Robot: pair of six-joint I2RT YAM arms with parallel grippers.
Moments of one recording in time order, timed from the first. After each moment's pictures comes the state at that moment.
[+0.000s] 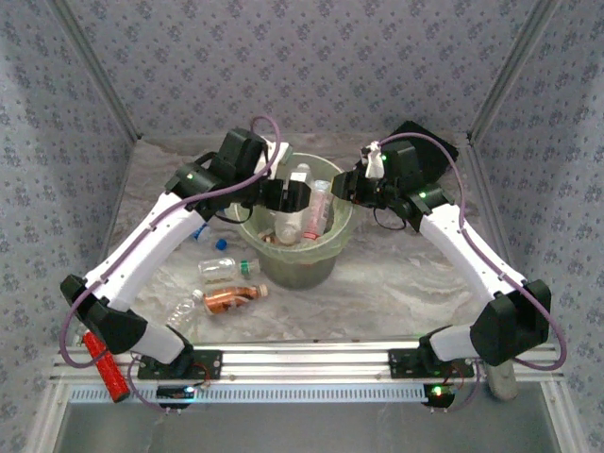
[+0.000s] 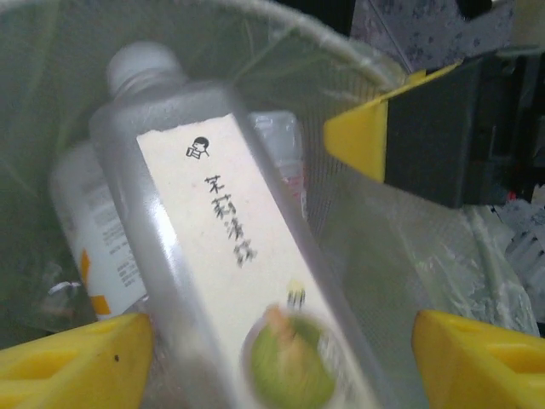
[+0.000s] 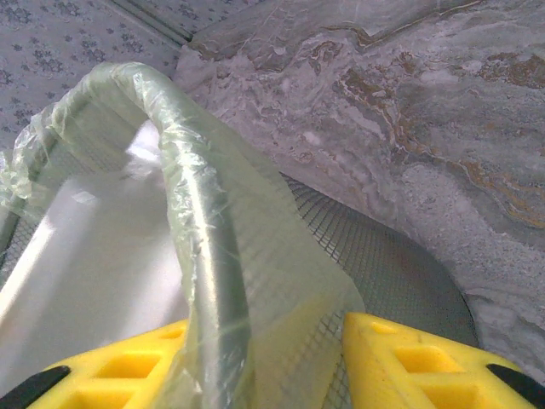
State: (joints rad) left arm -0.70 1.48 1.69 -0.95 0.21 -0.39; right arm 0.40 1.37 1.23 -0.47 -0.44 0.58
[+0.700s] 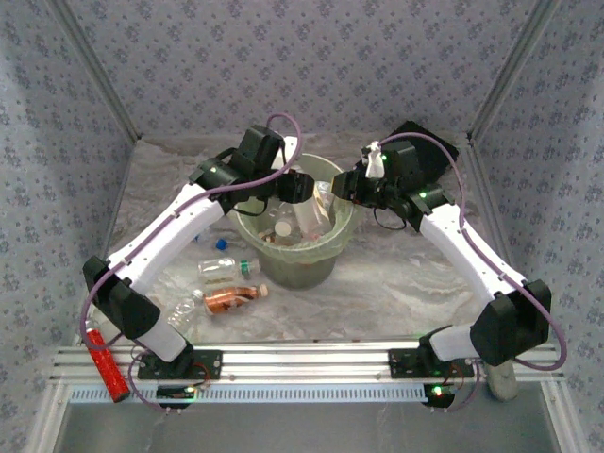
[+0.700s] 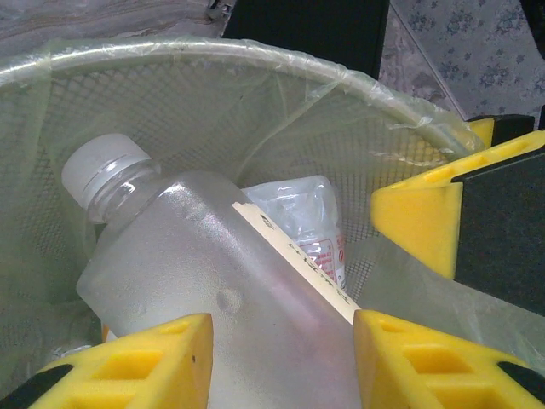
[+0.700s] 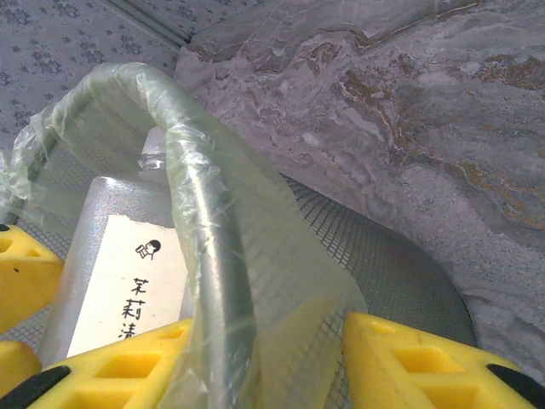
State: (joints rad) left arm -0.72 1.58 1.69 -0.84 0.14 -0.37; right arm 0.40 1.37 1.23 -0.47 -0.44 0.58
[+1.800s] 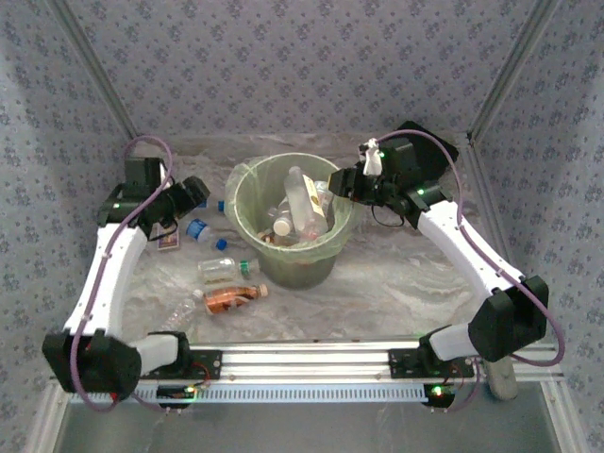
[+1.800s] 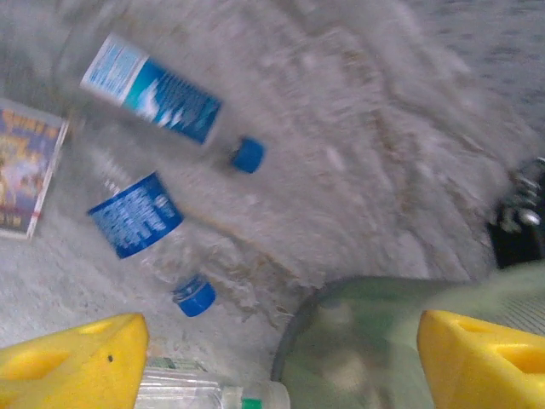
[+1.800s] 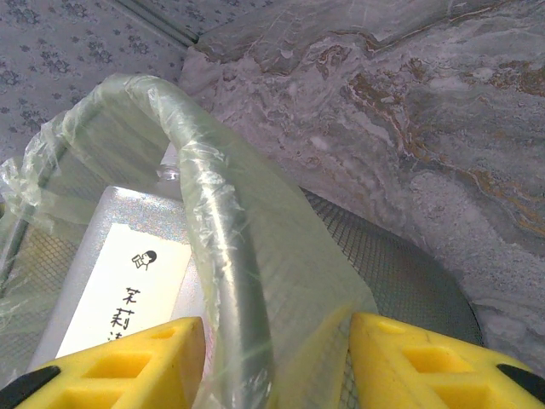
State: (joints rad) left arm -0.03 1.22 1.16 -0.81 0.17 -0.68; right arm 0.40 1.39 1.26 -0.47 -0.45 0.58
